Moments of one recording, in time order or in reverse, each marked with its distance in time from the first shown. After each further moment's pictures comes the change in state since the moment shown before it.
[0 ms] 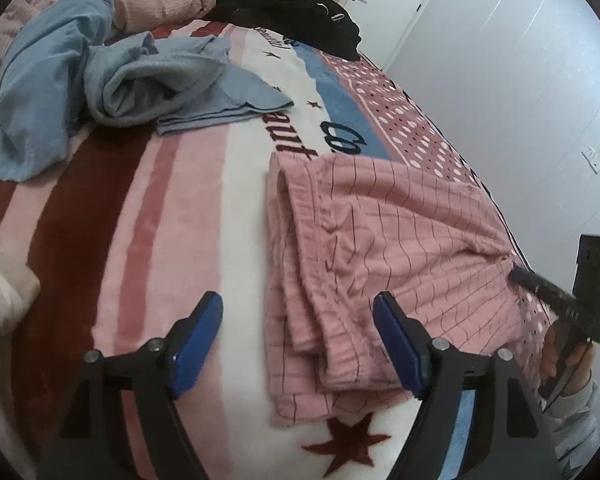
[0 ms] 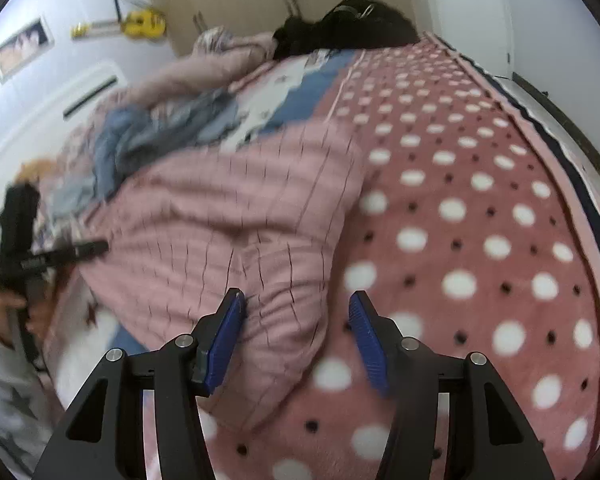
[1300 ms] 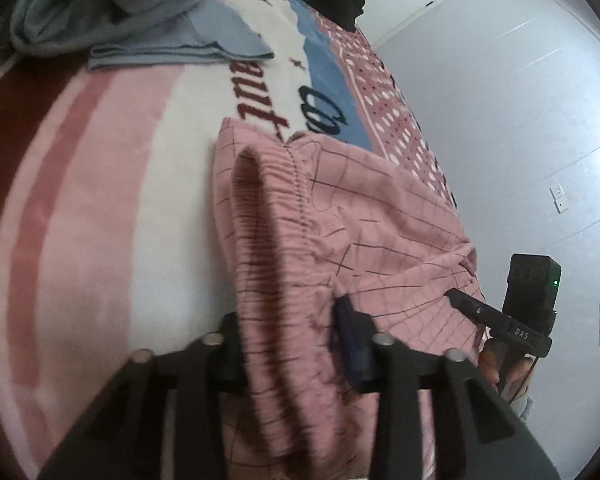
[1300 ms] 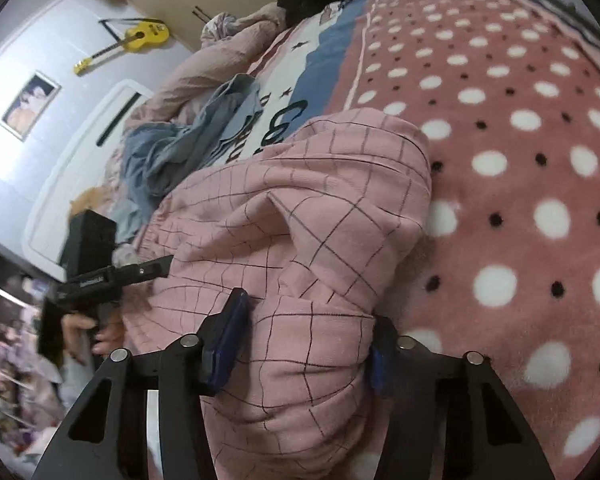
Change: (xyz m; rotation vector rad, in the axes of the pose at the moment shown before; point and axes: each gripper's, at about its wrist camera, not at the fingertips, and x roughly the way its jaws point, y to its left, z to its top) left arm 0.055 -0.001 0.029 -0.170 0.157 -0.243; right arm 0.066 -0.009 0.028 0.156 0.187 0.266
